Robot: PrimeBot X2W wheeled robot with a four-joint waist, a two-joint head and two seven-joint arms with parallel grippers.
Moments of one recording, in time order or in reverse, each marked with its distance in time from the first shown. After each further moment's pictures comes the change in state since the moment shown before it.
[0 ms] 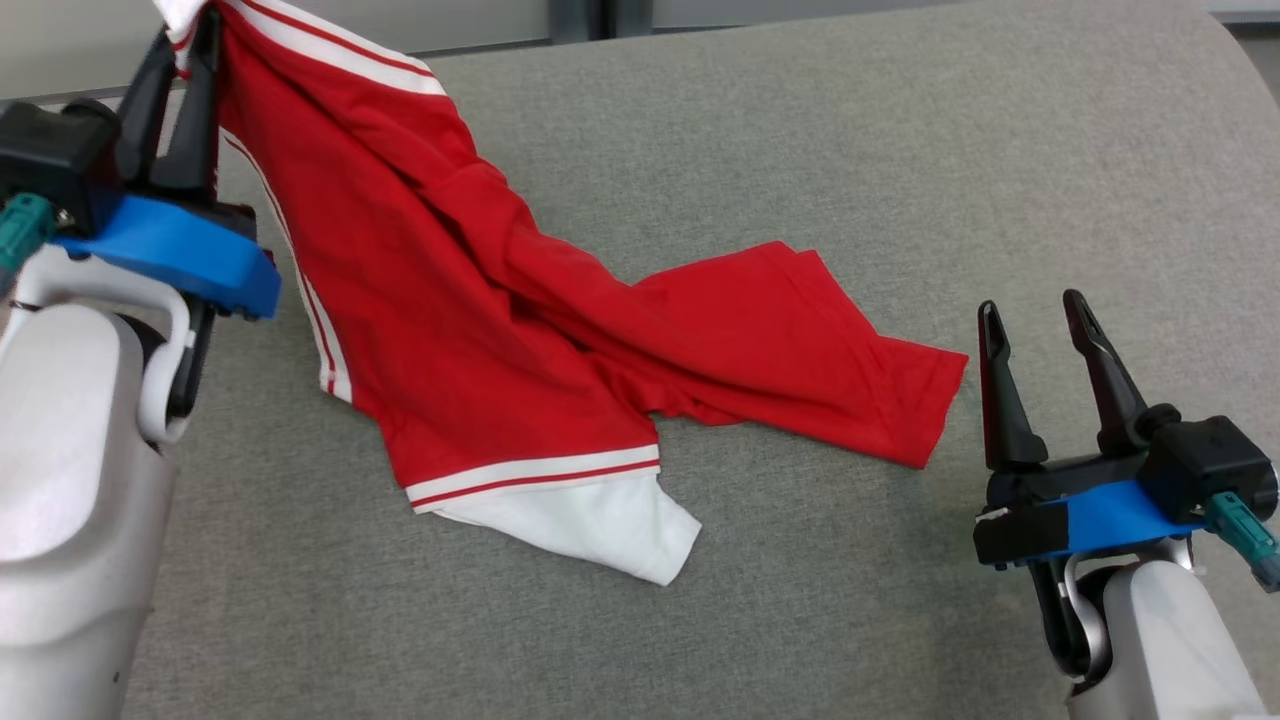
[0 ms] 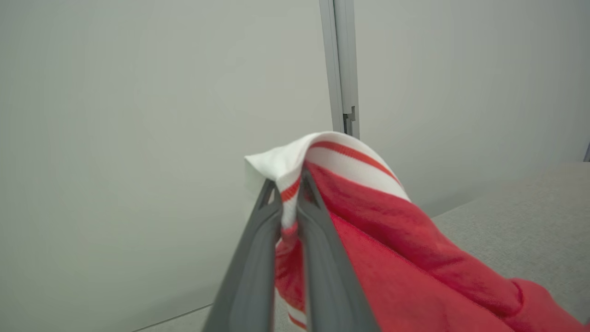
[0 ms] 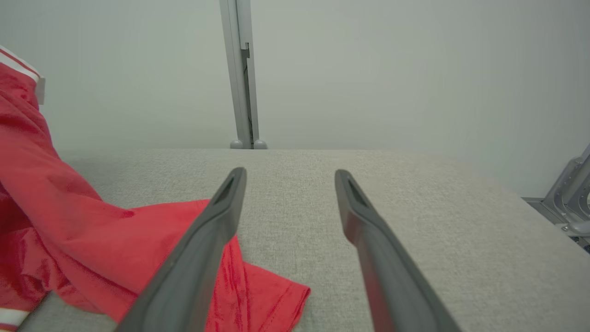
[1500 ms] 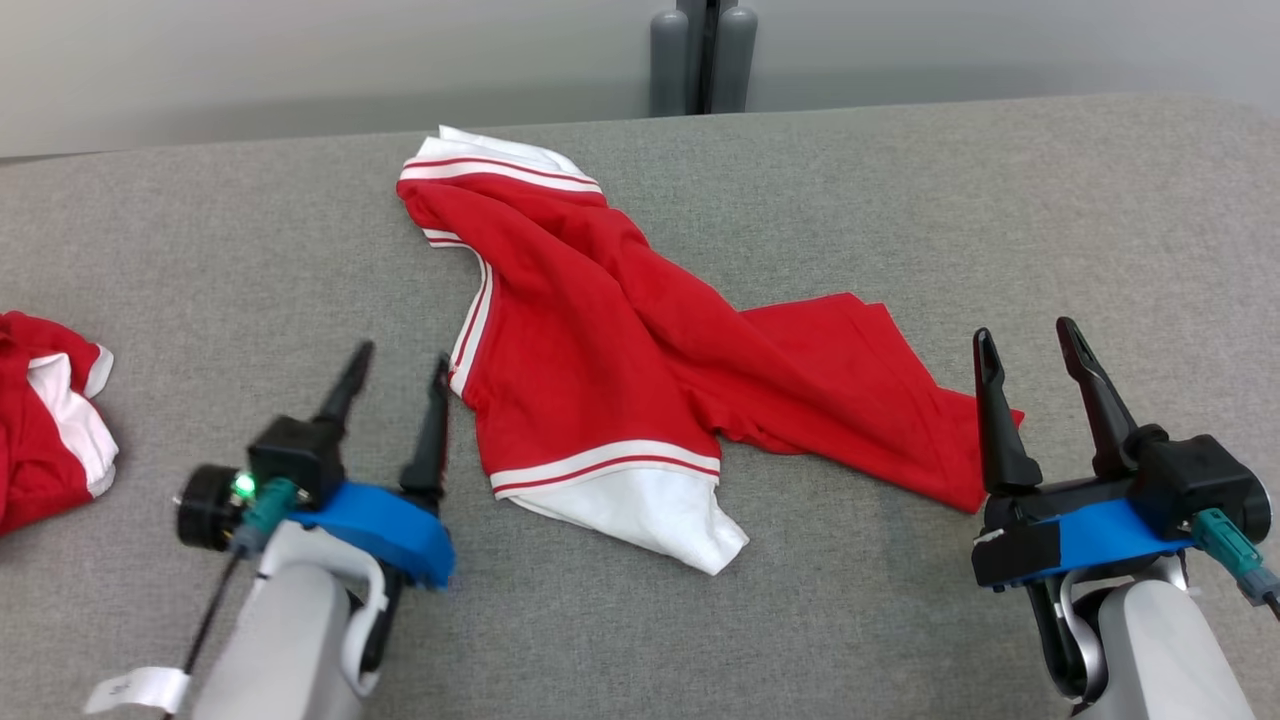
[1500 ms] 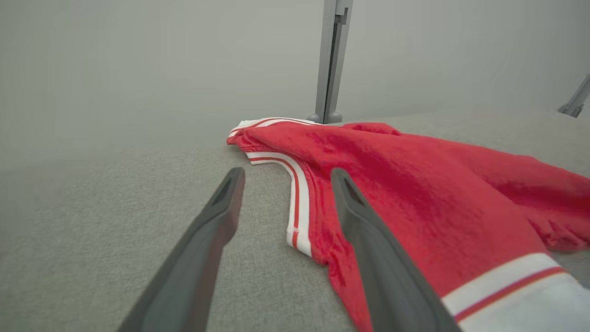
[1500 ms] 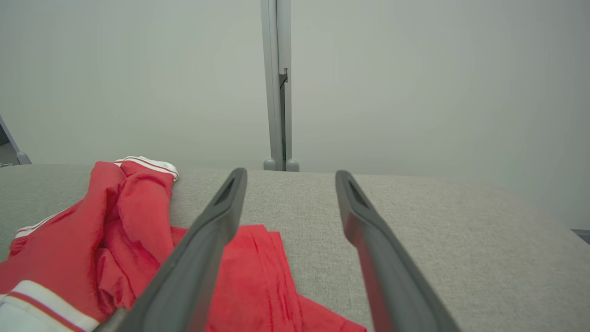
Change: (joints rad) left arm 0.313 -0.191 -0.011 0.162 -0.006 -0.020 -0.128; right arm 0.017 0.000 -0.007 0.026 -0.015 0.000 0.000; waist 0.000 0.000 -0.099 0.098
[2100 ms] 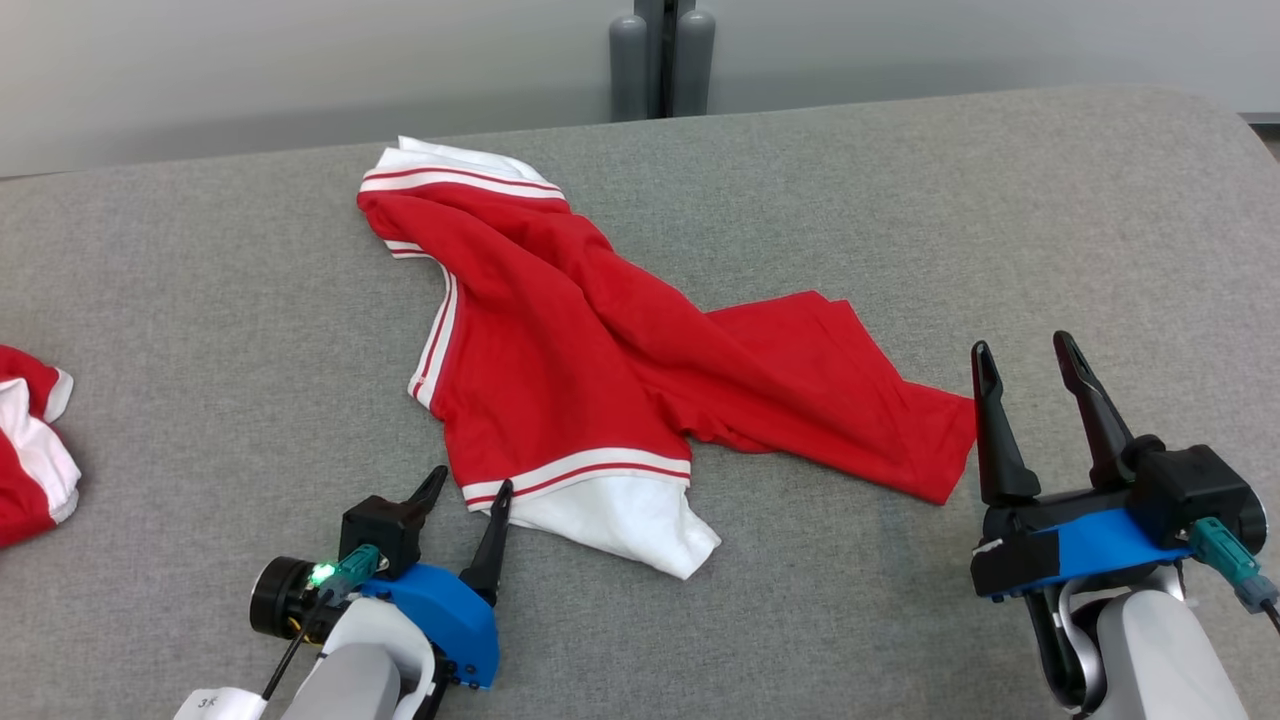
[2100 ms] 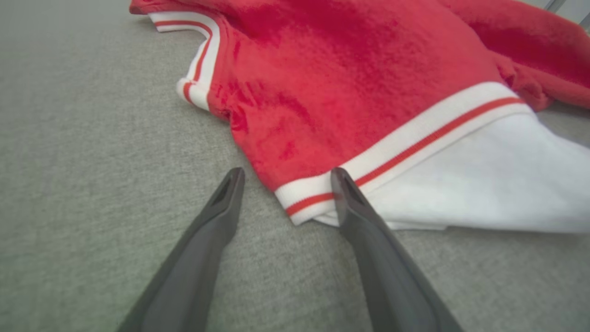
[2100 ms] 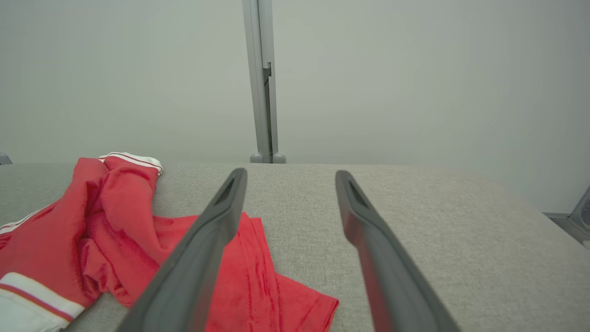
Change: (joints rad) left arm 0.061 -0.044 -0.124 0.178 -0.022 -0.022 0.062; right arm 0.015 0.000 0.004 0.010 0.014 0.000 0.000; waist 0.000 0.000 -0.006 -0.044
